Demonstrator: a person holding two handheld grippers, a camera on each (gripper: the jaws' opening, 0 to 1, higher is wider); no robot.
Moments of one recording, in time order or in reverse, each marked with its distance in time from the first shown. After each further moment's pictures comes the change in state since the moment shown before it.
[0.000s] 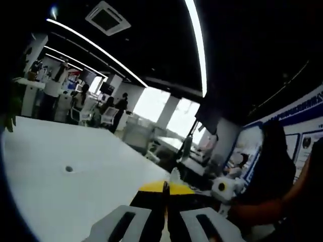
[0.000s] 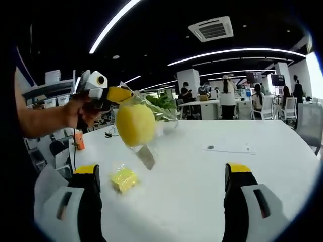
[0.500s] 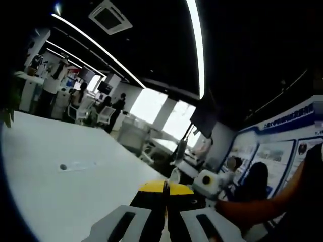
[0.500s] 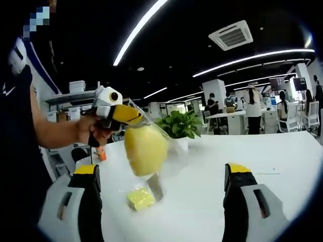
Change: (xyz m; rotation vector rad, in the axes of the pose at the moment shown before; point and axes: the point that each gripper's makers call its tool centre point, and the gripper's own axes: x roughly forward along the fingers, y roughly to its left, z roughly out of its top) left arm -0.004 -0.017 0.007 -0.037 -0.015 -0.036; right arm 0.032 0.025 0.039 0.011 -0.096 0.265
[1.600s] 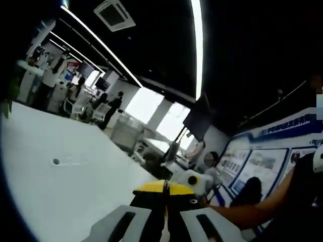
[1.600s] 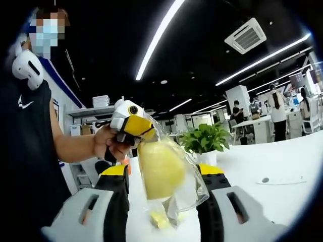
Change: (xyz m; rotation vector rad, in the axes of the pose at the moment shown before) left arm -0.009 -0.023 0.006 -0.066 -0.007 -0.055; right arm 0.022 0.042 0.029 0.031 -0.112 0.204
